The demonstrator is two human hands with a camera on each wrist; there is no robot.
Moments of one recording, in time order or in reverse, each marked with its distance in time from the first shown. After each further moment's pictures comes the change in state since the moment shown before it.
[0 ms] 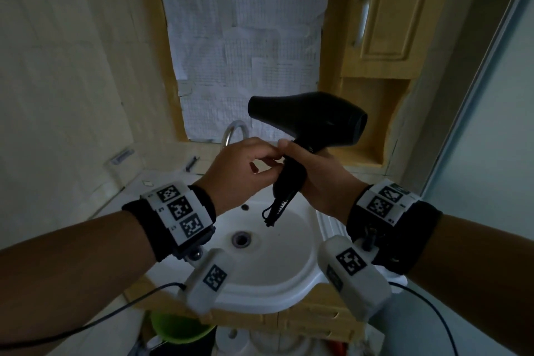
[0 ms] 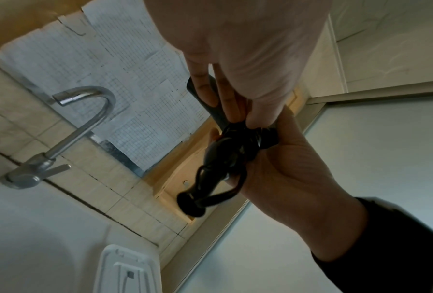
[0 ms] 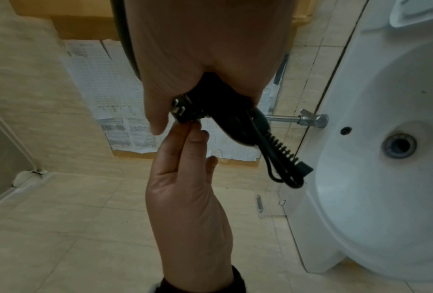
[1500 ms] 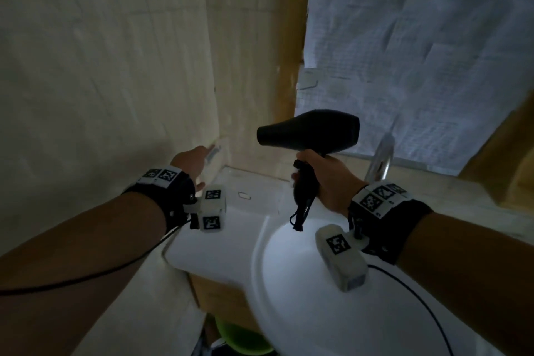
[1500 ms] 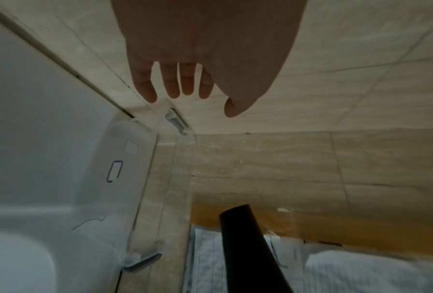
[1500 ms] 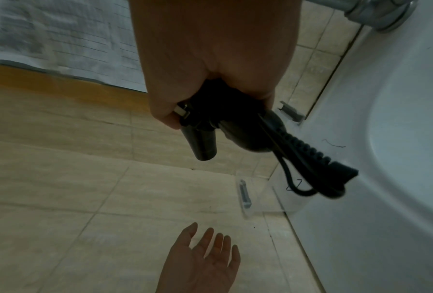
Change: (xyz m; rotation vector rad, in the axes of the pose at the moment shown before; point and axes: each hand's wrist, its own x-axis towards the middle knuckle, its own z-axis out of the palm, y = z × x) left_hand -0.005 -0.399 -0.247 -0.444 0.433 -1.273; right_hand 0.295 0.195 0.180 -0.190 0.216 0.369
